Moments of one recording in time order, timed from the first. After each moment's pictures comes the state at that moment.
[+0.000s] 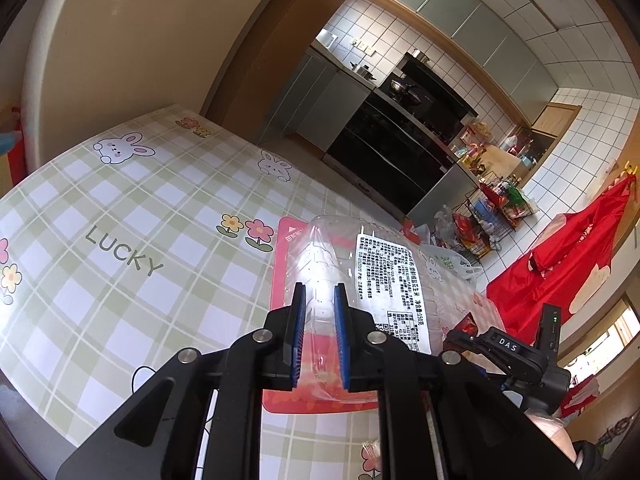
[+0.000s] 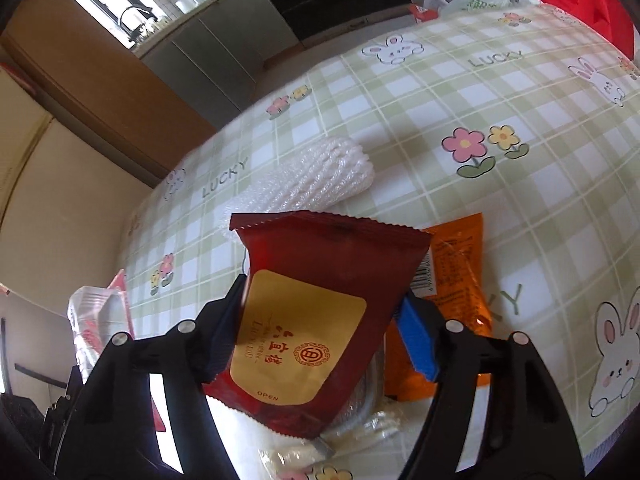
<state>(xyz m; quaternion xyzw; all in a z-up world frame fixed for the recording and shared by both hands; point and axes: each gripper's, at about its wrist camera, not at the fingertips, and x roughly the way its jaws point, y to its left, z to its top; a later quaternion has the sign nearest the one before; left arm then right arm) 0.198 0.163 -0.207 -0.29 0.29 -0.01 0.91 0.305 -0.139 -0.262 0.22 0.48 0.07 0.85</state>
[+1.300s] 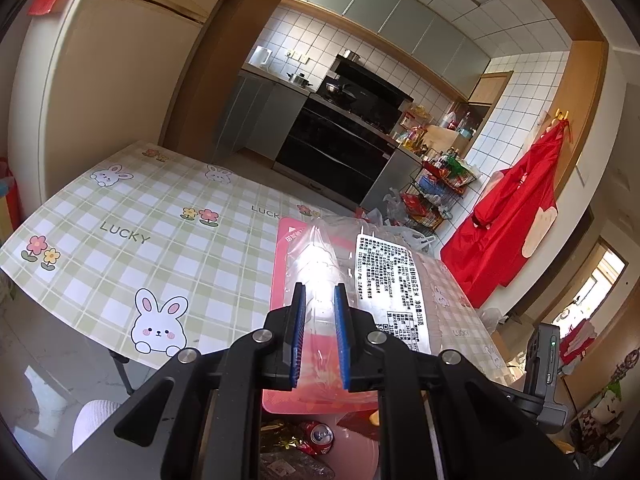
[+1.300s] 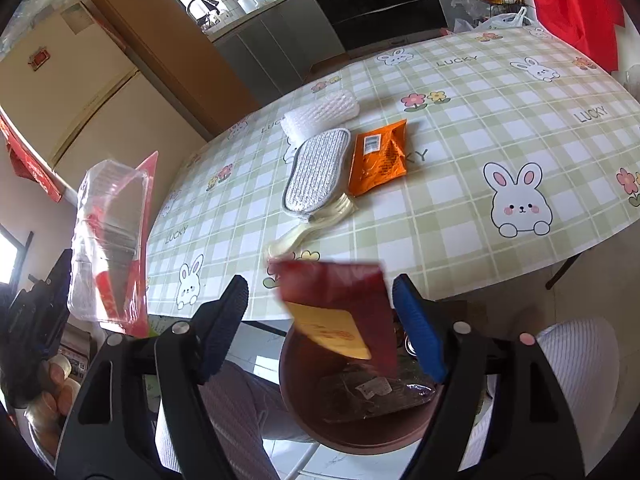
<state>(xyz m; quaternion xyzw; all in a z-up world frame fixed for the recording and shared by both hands) 0.041 0.087 -0.138 -0.22 0.26 -0.09 0.94 0.089 -0.179 -0.229 0.18 0.47 0.15 0.85</state>
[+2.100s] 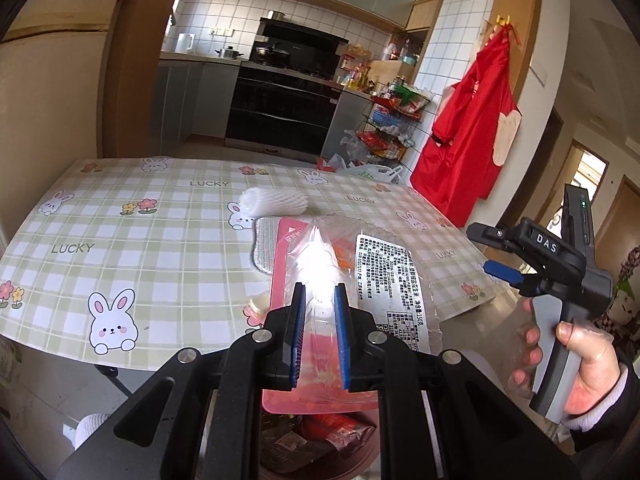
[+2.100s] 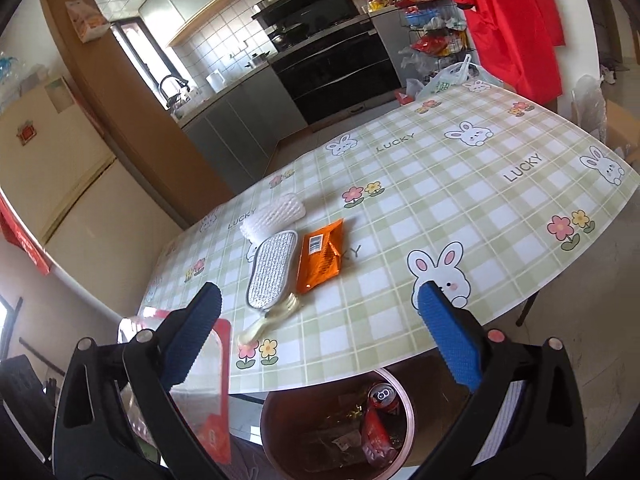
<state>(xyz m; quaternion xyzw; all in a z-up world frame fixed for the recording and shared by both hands) 0.045 0.004 -0.160 -0.09 0.31 -0.18 0.93 0.081 -0.263 -0.173 0.23 0.35 0.05 0.91</state>
